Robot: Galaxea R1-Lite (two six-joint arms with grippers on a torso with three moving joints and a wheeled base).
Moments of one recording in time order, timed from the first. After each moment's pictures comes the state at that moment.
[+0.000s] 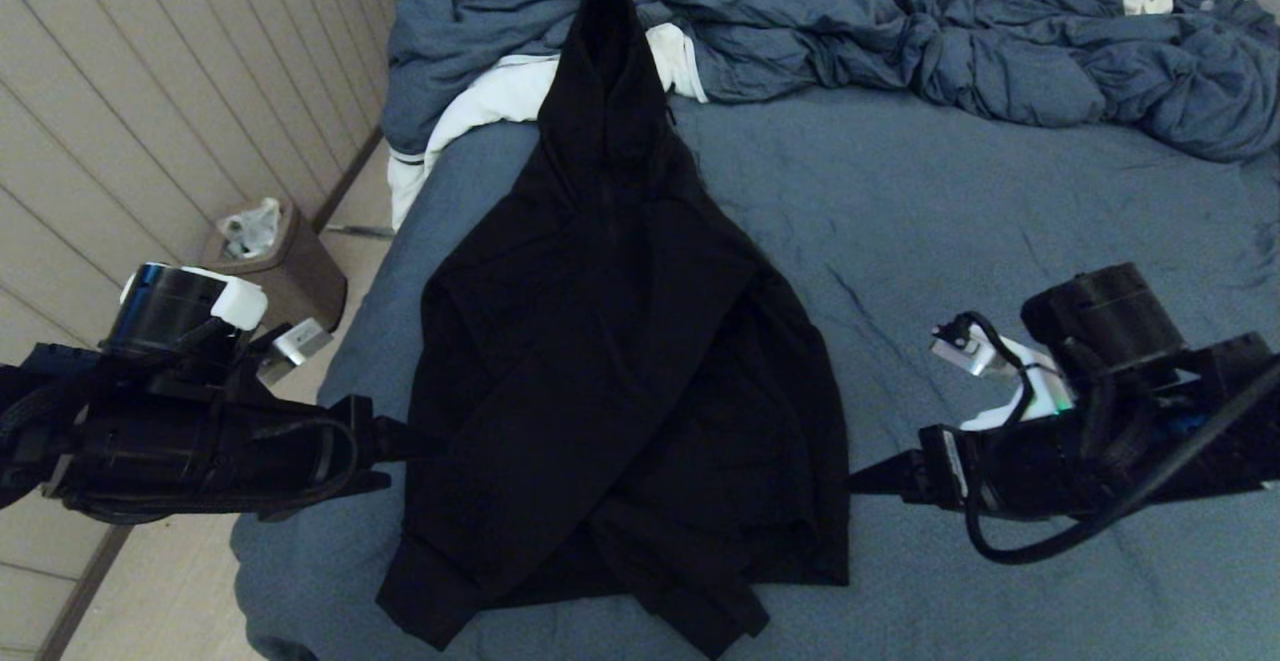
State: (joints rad) left arm -0.25 1.56 -0.84 0.08 -0.40 -0.52; right arm 0.27 1.56 -0.92 0.24 0.36 0.30
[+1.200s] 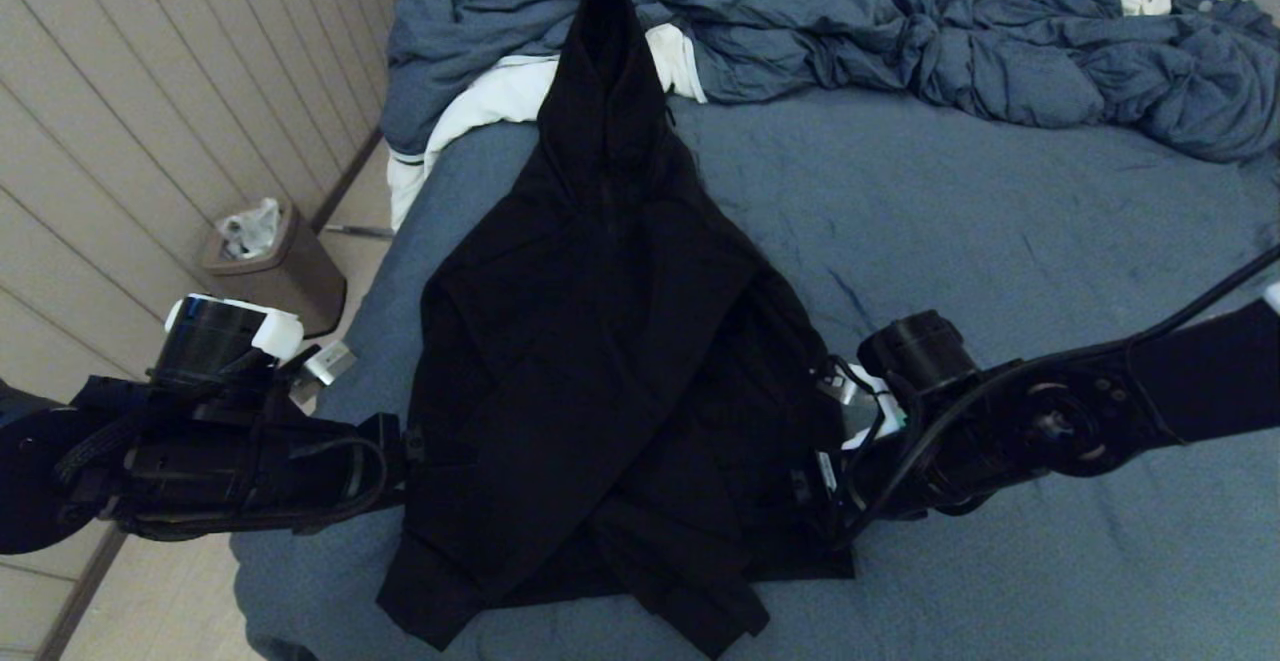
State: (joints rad) left arm -0.29 1.62 -0.76 -0.08 -0.40 -0.56; right arm 0.36 1.87 -0.99 0.10 0.27 0.30
